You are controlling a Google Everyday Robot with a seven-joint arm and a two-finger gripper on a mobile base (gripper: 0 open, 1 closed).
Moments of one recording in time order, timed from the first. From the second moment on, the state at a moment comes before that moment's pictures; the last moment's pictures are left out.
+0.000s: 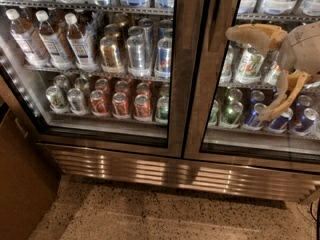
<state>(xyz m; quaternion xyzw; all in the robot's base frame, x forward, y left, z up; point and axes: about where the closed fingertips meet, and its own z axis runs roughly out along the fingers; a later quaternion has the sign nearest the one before) 0.446 -0.144 0.996 -0.64 0.47 0.36 0.49</state>
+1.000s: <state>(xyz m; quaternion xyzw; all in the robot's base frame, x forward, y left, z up) 0.475 -0.145 1.015 -0.62 0.49 0.34 0.51</state>
